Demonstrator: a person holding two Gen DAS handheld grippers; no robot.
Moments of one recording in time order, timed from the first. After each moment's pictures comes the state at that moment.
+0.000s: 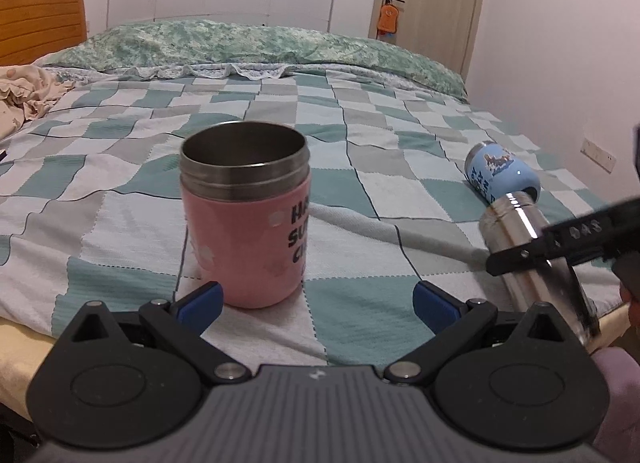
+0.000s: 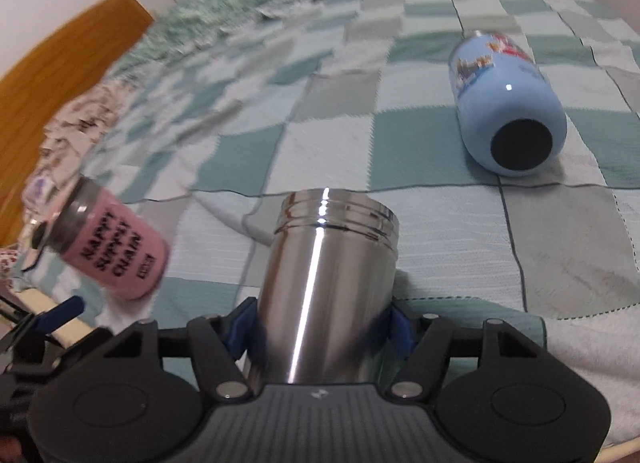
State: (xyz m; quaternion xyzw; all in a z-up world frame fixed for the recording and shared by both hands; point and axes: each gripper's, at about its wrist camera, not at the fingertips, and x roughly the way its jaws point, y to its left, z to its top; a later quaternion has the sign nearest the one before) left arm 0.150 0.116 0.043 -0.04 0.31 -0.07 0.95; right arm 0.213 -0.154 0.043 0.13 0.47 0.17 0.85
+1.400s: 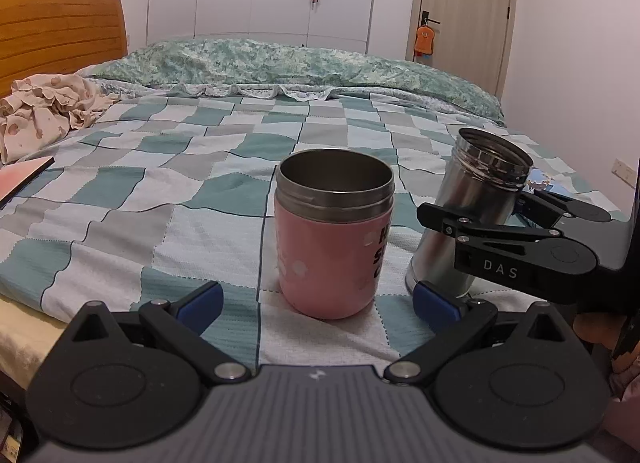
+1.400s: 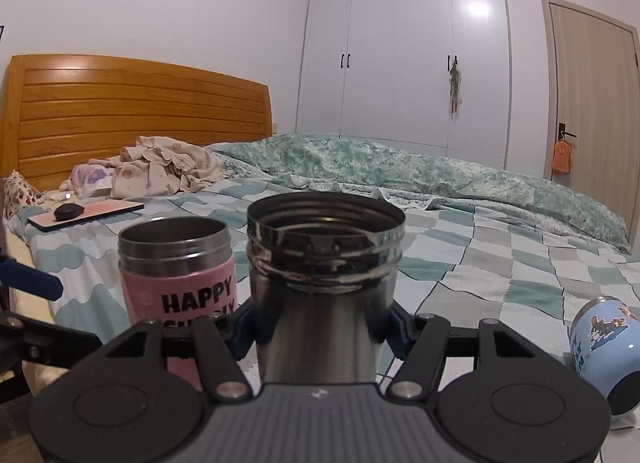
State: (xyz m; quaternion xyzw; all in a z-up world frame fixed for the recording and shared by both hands) left arm 0.134 0.152 0.056 -0.03 0.28 -0.02 0.96; right arm 0.190 -0.024 0.046 -0.05 0.14 0.25 0.96
